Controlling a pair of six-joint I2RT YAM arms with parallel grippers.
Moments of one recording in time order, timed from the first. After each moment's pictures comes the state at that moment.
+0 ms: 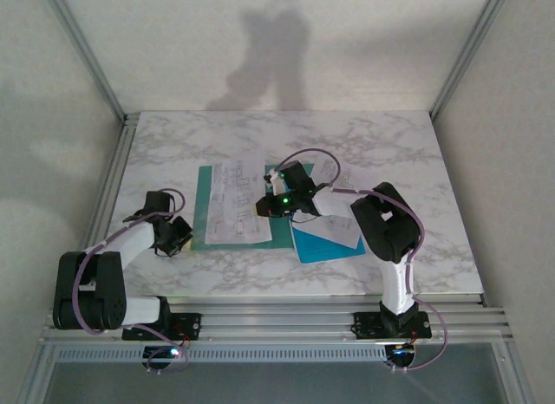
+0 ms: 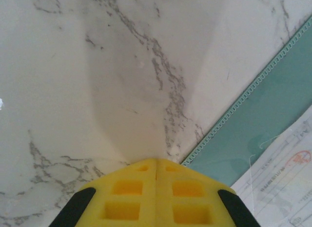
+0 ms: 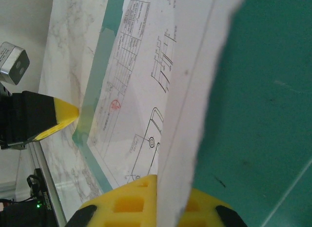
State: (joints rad) left arm 0.04 1.34 0.56 -0.46 0.21 -0.81; right arm 0.69 1.99 1.17 0.01 -0.63 0.55
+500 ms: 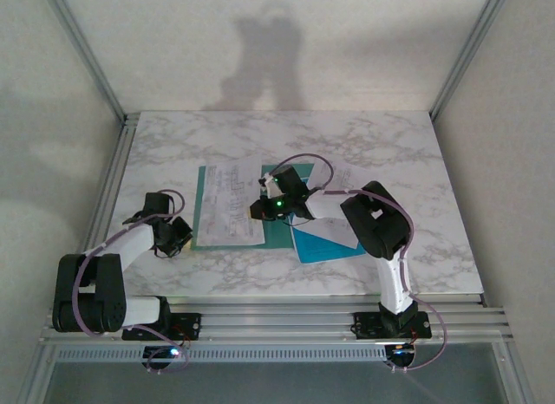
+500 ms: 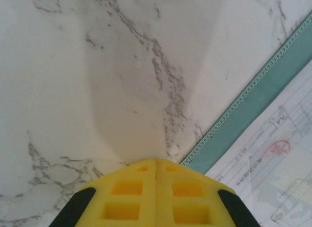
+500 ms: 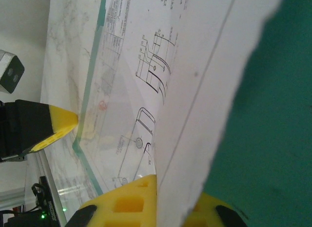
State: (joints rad) left arm 0.05 1.33 0.54 -0.44 0.21 -0.82; right arm 0.72 2.06 1.19 0.09 -0.63 0.64
